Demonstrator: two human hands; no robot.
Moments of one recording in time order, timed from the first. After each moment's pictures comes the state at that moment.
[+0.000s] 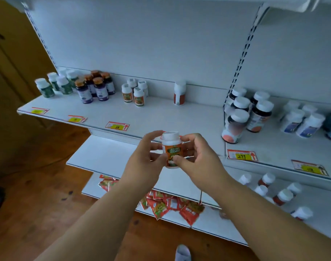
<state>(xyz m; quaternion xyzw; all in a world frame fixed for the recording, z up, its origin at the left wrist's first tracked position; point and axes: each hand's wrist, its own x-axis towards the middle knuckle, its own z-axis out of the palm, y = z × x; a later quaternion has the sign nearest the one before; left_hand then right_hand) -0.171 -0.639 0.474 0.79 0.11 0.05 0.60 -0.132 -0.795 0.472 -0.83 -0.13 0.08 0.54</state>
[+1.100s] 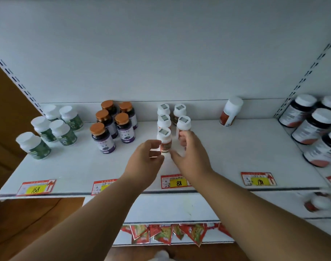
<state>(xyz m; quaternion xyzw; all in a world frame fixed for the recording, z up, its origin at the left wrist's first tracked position) 0.063 -0.347 0.433 0.88 0.01 -0.06 0.47 0.069 -0.498 0.420 -0.91 0.02 -0.08 0.40</state>
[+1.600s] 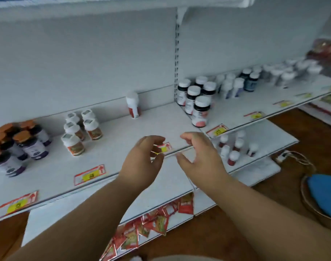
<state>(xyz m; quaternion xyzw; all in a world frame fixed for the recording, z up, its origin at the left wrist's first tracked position) -0.060 -0.553 0.464 0.87 -0.29 0.01 0.40 -0.139 -0.711 0.463 -0.91 0.10 -0.21 0.35</state>
